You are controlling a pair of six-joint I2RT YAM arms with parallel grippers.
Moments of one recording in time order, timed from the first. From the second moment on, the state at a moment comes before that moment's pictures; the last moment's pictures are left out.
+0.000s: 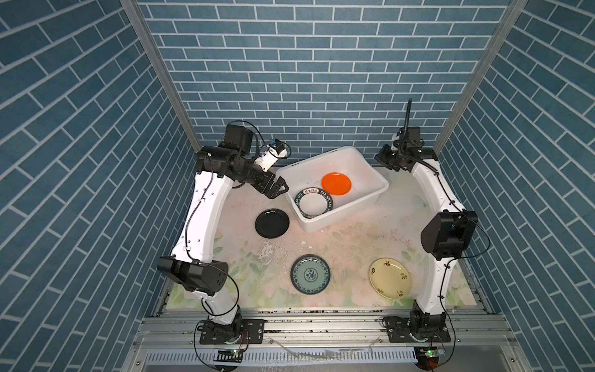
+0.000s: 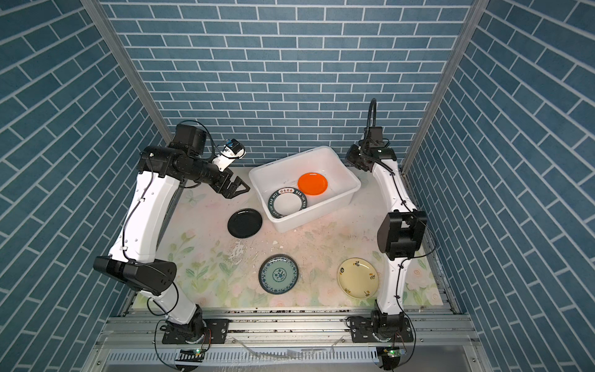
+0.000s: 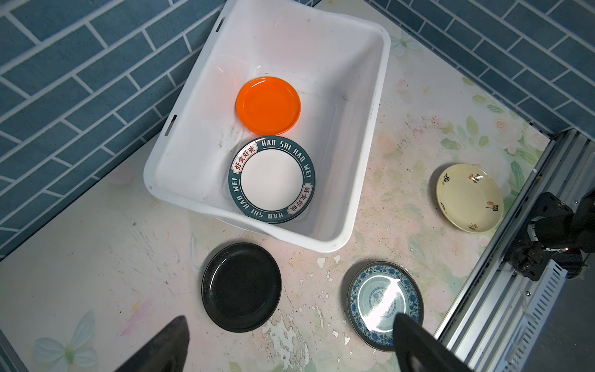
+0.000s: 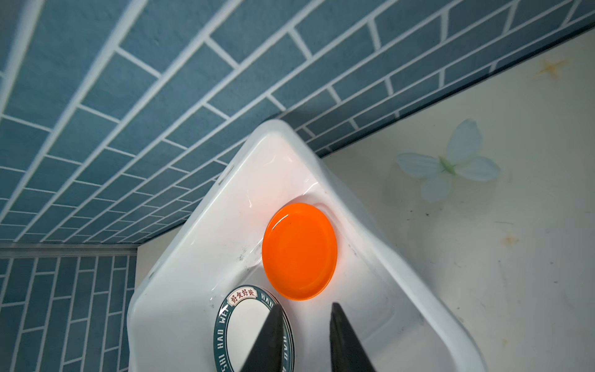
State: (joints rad) left arm -0.22 1.71 2.19 -1.43 0.43 0.44; right arm 0.12 2.06 2.13 -0.77 -0.26 0.53
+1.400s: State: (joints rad) left arm -0.24 1.75 2.20 -1.38 0.59 0.40; right arm 0.65 1.19 0.72 -0.57 -0.58 0.72
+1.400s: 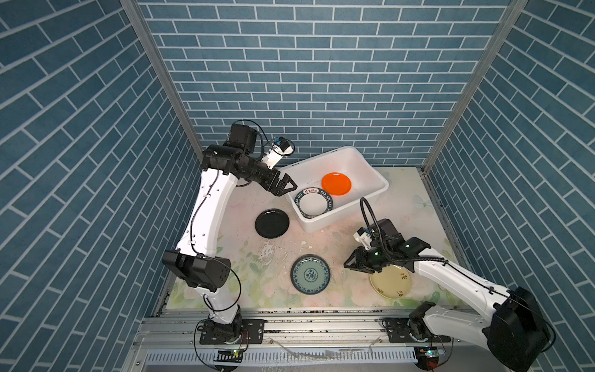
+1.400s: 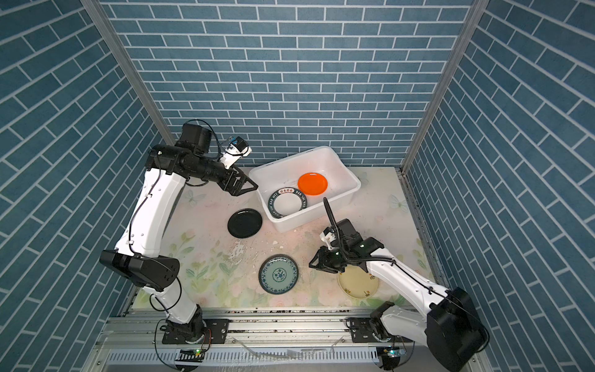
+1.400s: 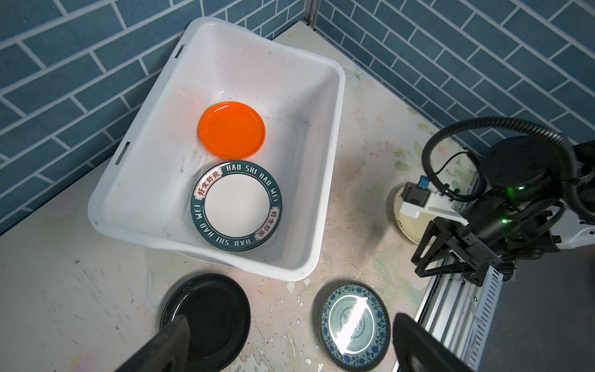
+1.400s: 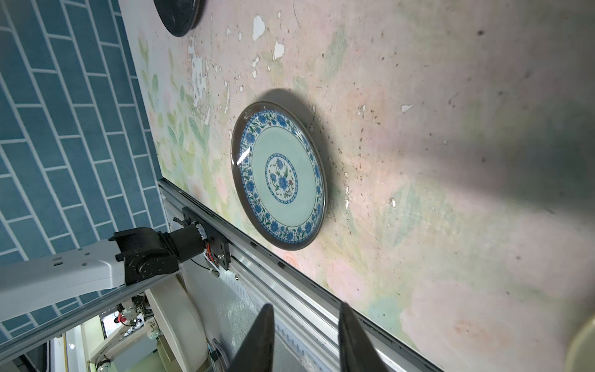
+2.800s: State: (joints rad) left arm -0.31 1.74 2.17 -1.38 0.57 0.40; right arm 0.80 1.64 0.75 -0.25 -0.56 0.67
